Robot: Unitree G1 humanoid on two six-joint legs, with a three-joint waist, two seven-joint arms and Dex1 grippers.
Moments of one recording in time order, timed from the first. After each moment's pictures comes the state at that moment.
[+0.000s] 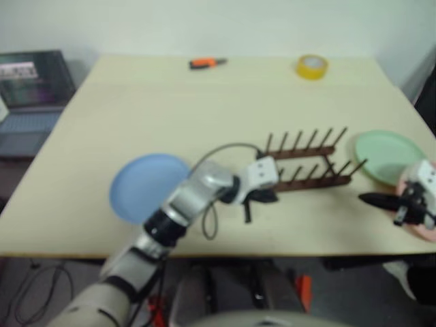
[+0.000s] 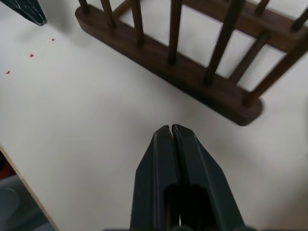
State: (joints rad) left arm -0.69 0.28 -0.56 -0.05 -0.08 0.70 -1.01; right arm 0.10 -1.00 -0.36 -0.15 0.44 0.55 1.11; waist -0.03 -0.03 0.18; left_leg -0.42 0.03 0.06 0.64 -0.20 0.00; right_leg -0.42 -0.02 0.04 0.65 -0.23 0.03
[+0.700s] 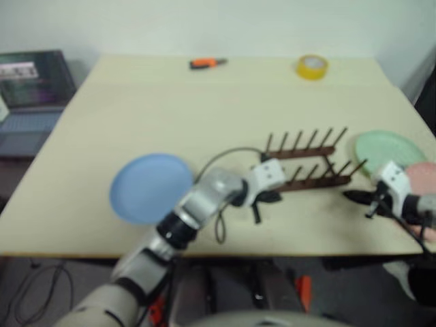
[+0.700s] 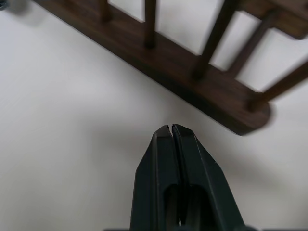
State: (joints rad) left arm -0.68 0.20 -0.58 0.05 -0.06 0.73 -0.85; right arm -0.06 -0.90 -0.15 -0.02 0.28 0.48 0.97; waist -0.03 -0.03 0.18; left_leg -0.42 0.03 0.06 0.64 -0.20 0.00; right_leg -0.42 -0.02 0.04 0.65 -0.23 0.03
